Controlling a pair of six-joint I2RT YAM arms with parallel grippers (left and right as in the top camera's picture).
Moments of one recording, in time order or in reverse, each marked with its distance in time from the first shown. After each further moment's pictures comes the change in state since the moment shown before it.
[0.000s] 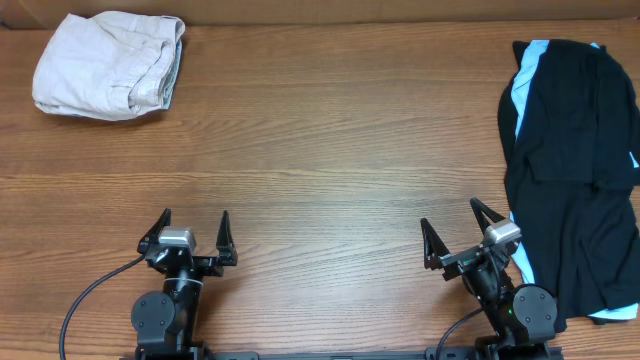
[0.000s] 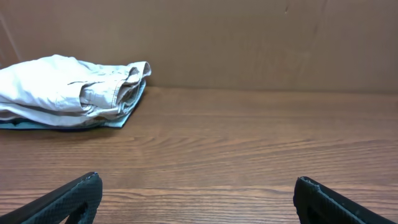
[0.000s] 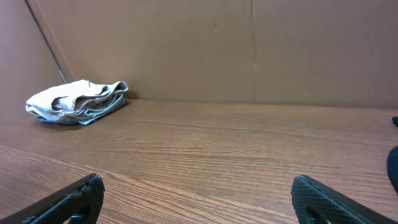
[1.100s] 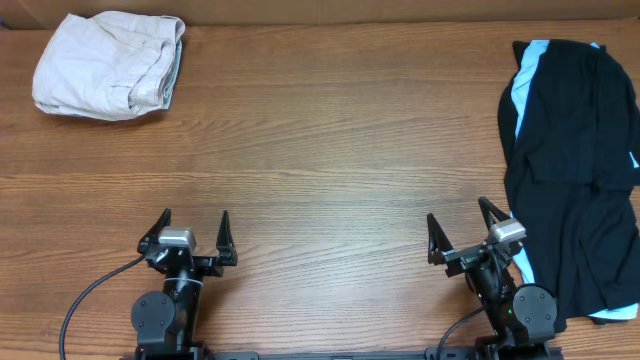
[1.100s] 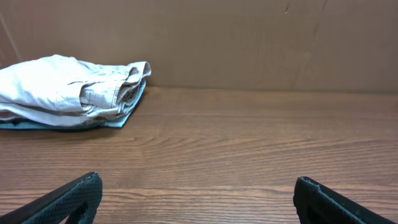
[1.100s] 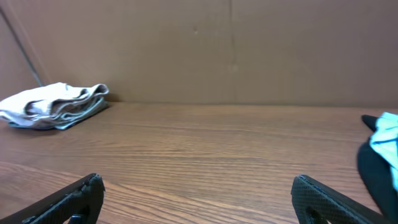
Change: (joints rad) left arm 0.000 0.000 0.000 0.000 0.000 0.000; right arm 0.000 0.000 0.000 -0.003 0.082 -0.013
